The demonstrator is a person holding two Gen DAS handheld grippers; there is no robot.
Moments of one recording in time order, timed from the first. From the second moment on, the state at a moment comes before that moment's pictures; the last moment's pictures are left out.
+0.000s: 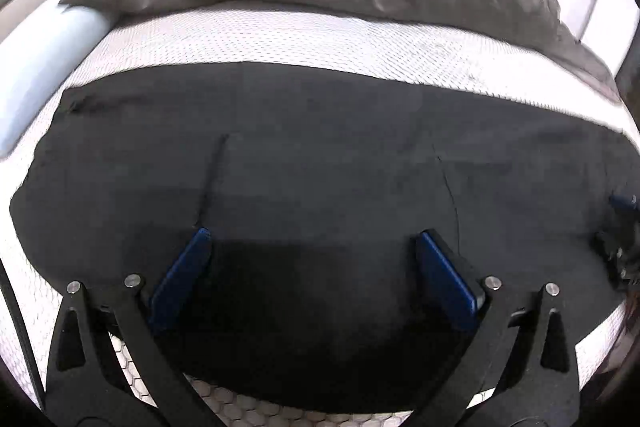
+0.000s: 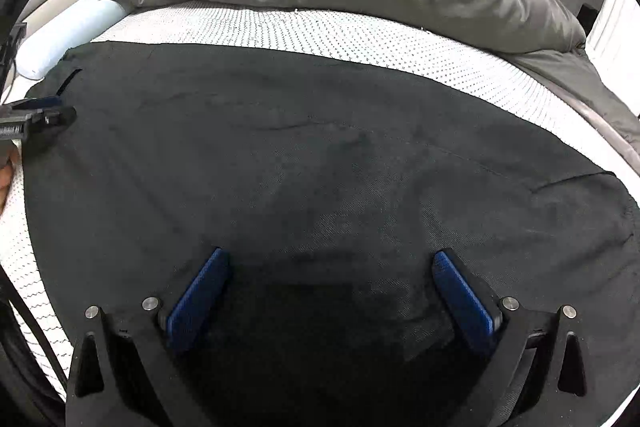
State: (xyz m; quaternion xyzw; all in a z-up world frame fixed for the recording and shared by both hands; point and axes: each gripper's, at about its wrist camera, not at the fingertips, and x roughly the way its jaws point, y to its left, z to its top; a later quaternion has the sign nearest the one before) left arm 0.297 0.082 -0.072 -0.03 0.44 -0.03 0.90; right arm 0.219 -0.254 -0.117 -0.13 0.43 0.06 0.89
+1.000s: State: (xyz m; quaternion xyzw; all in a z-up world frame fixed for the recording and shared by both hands) left arm 0.310 0.231 -0.019 -0.11 0.40 -0.02 0.91; right arm 0.247 -0.268 -0.122 -0.12 0.41 0.08 0.90
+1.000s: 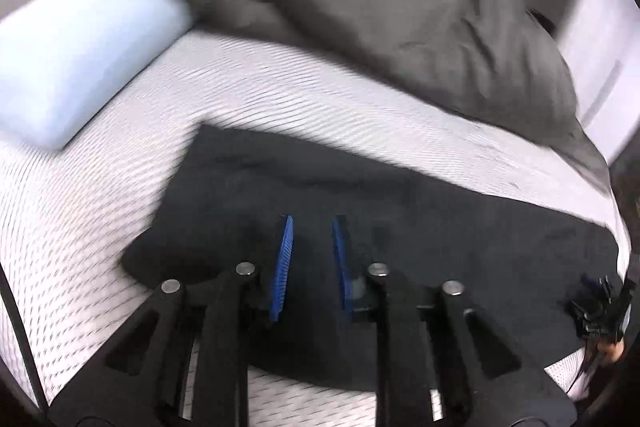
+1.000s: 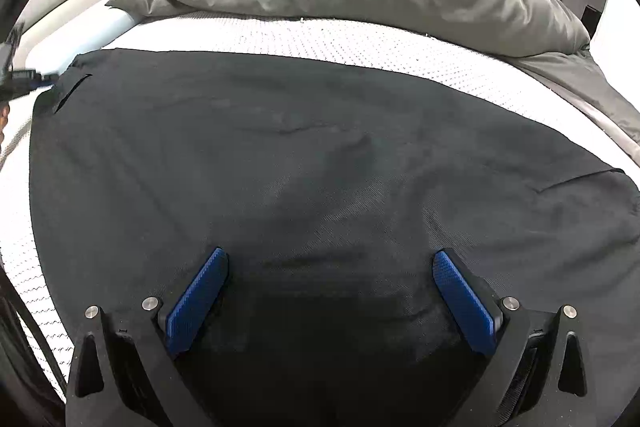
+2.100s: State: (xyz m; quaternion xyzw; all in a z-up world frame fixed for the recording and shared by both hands) left arm 0.241 -0.001 -0.001 -0.05 0.36 -0.17 0.91; right arm 0.220 -0.250 -0.101 -0.15 0.36 0.06 0.92
